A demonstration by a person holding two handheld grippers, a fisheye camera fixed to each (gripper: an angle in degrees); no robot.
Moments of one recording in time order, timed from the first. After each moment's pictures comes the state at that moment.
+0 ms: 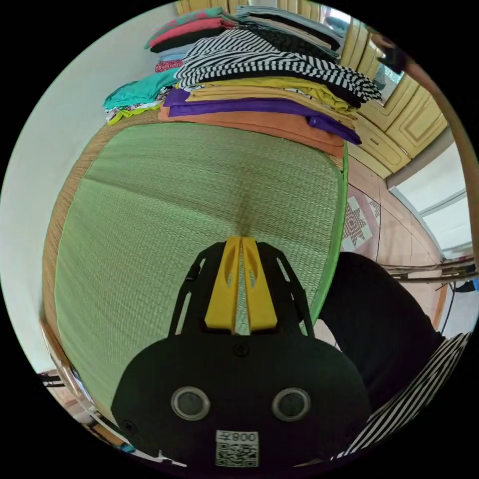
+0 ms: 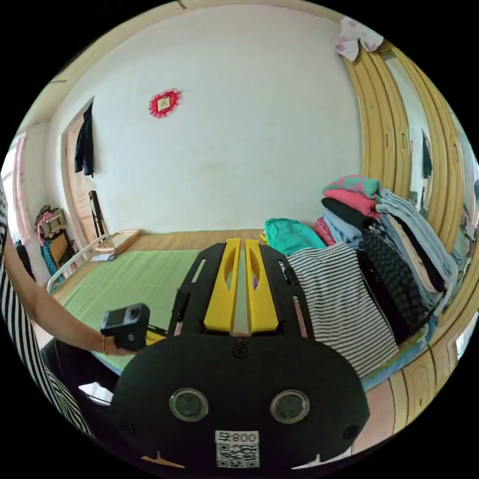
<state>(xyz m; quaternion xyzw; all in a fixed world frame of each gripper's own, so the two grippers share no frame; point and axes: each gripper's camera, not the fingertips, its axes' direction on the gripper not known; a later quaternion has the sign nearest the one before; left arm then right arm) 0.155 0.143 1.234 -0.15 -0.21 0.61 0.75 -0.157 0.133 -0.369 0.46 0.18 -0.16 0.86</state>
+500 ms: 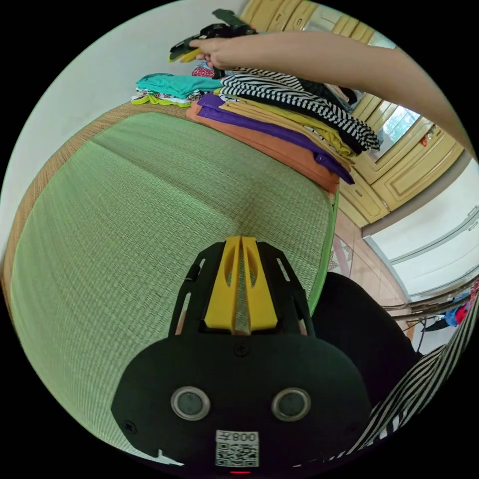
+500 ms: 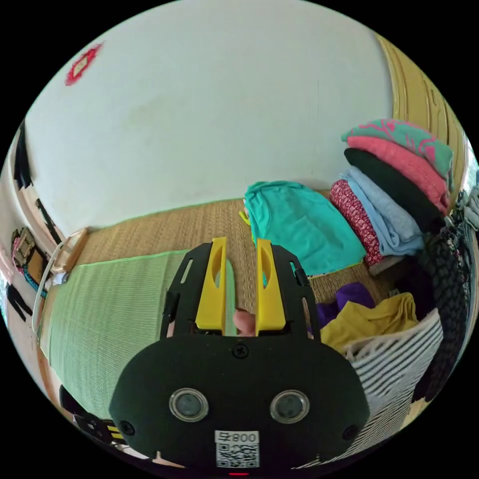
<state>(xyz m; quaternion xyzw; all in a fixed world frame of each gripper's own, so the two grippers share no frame) 0.106 0.136 1.122 -0.12 -0.07 0.53 0.84 -0.074 -0.230 -0.235 0.30 0.23 -0.05 0.92</state>
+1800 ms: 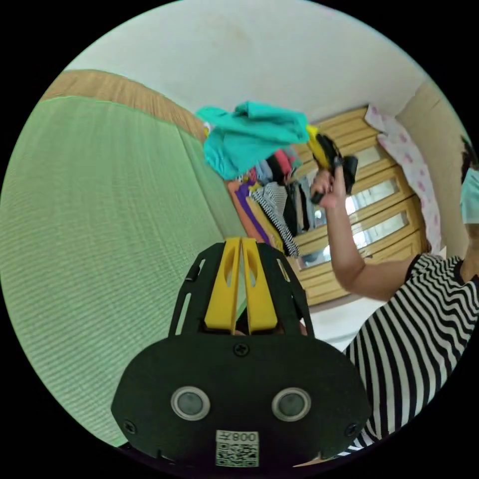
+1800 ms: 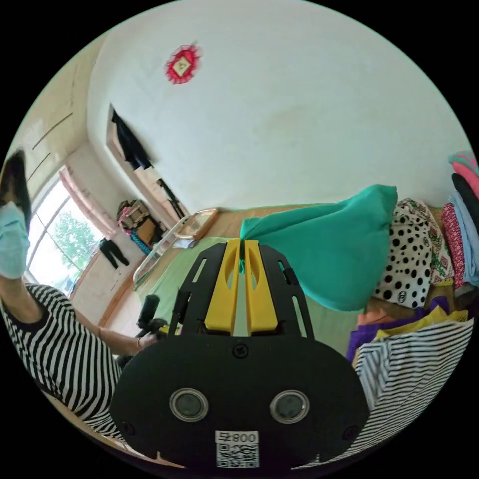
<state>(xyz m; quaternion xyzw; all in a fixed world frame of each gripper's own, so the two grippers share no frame) -0.037 0.053 0.613 -0.03 0.21 0.26 0.94 -0.201 -0.065 -0.205 0.23 -0.08 -0.24 0.94</state>
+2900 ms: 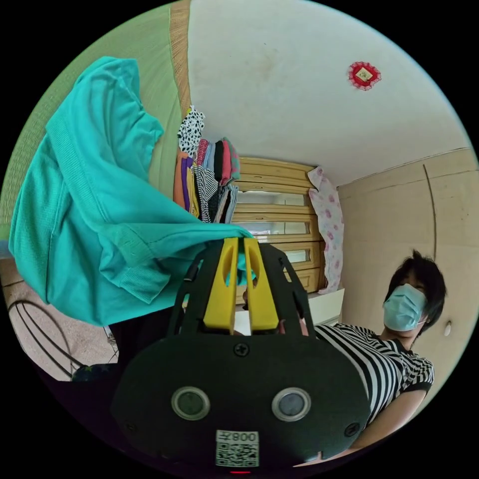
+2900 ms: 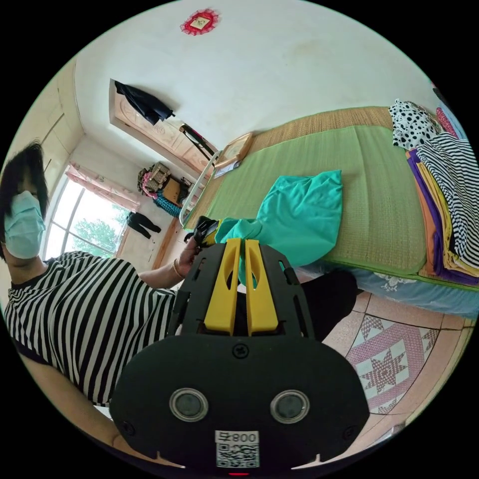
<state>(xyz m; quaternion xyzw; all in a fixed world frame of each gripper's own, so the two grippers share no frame) -0.144 0.202 0.361 -0.10 0.48 0.06 0.87 -0.234 0.281 -0.130 0.07 -0.09 -0.17 0.98</state>
